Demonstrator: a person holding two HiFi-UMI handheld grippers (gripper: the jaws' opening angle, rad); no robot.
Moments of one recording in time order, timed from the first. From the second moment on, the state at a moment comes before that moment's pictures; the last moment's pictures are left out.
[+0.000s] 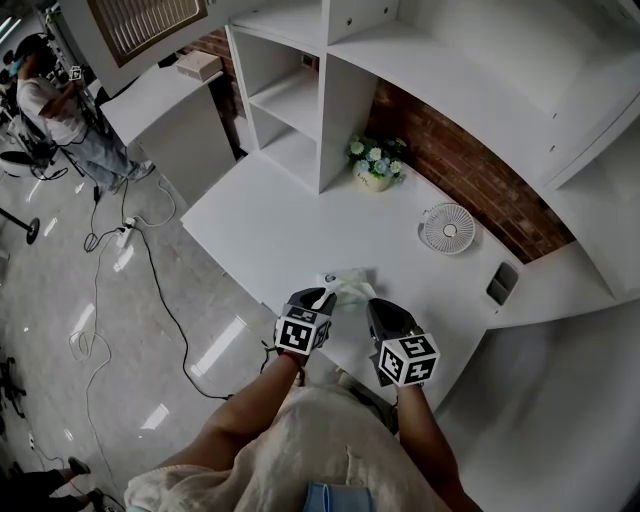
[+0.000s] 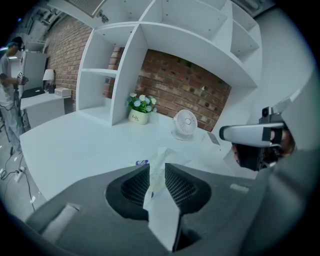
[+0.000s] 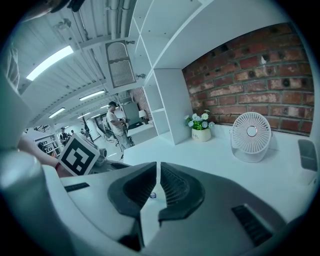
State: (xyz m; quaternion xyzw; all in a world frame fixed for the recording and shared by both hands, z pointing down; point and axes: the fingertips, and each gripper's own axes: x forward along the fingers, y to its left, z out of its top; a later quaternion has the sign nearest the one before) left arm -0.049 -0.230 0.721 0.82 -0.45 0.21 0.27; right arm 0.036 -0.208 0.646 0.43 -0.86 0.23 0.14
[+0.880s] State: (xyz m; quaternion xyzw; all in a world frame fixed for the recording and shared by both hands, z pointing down) left arm -0.035 -0.183 0.648 0.88 -0.38 0.17 0.21; right arm 0.034 -0.184 0.632 0.41 -0.87 0.21 0.16
